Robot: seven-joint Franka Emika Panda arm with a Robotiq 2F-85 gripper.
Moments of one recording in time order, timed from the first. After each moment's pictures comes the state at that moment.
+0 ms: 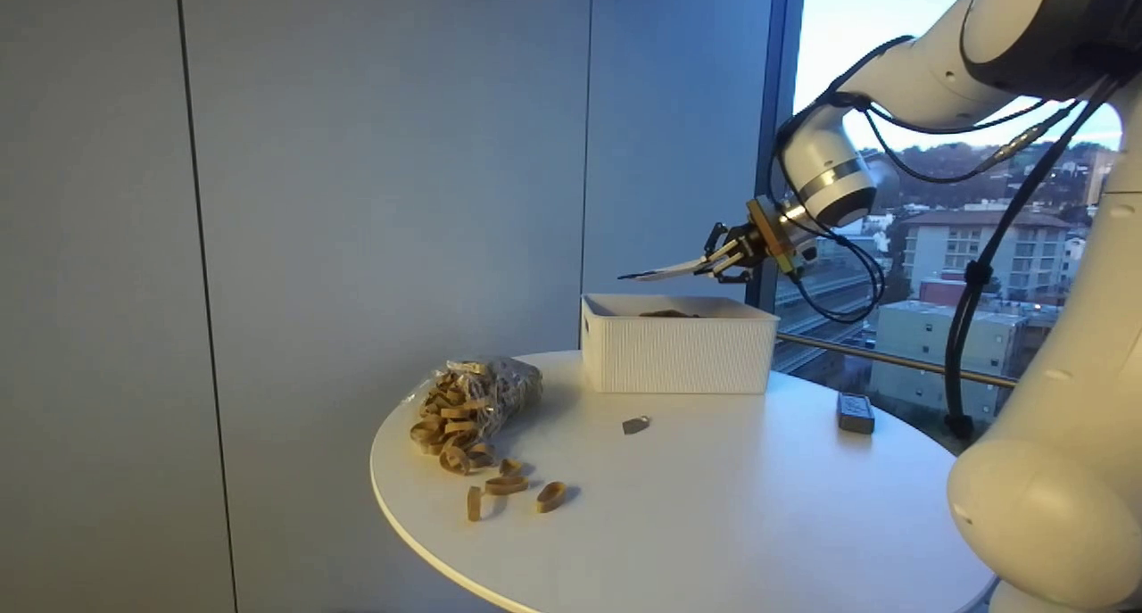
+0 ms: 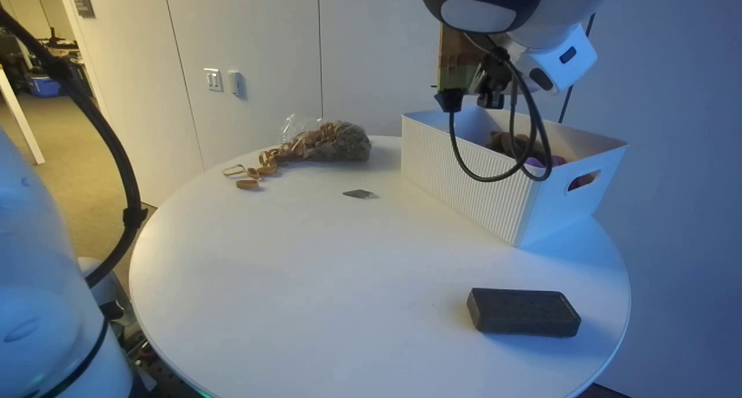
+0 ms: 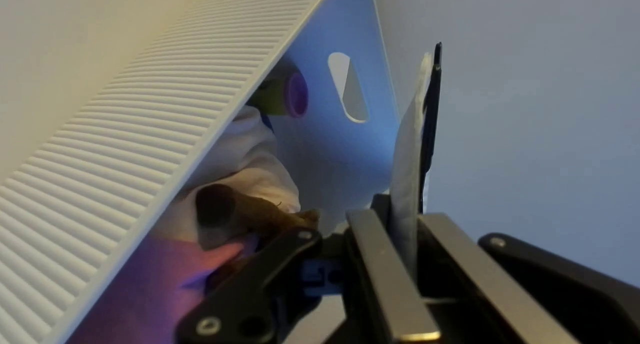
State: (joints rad) arm -0.37 -0.10 -0.38 -2.07 1.12 2.23 -0.13
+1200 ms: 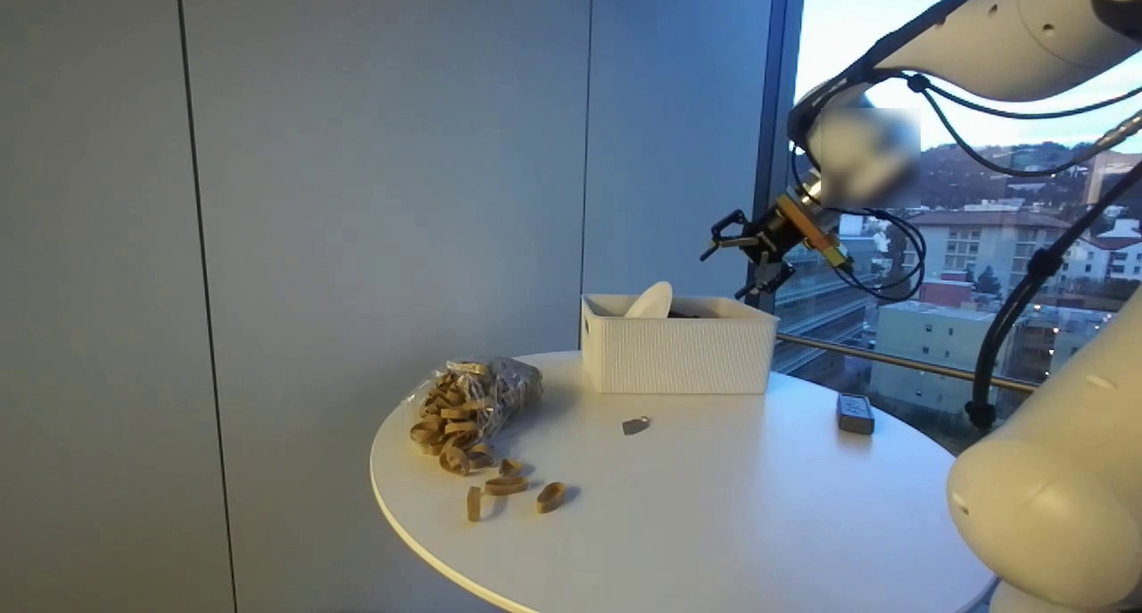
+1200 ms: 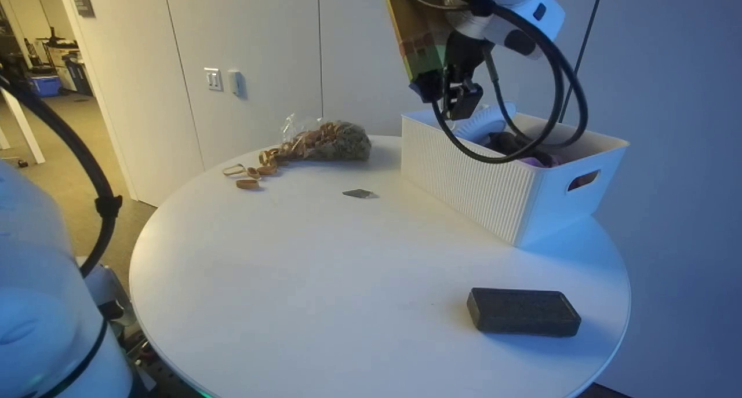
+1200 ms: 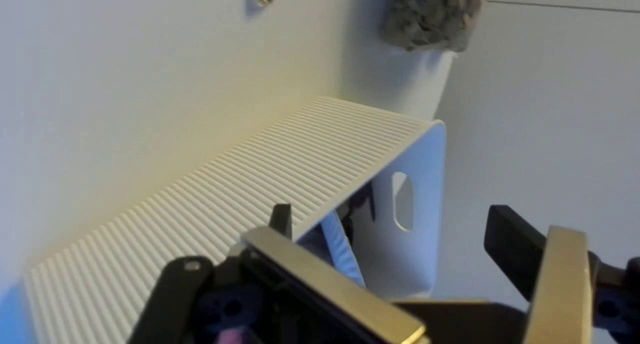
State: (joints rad) arm -0.38 -0.34 -0.34 -2.23 0.70 2.13 -0.14
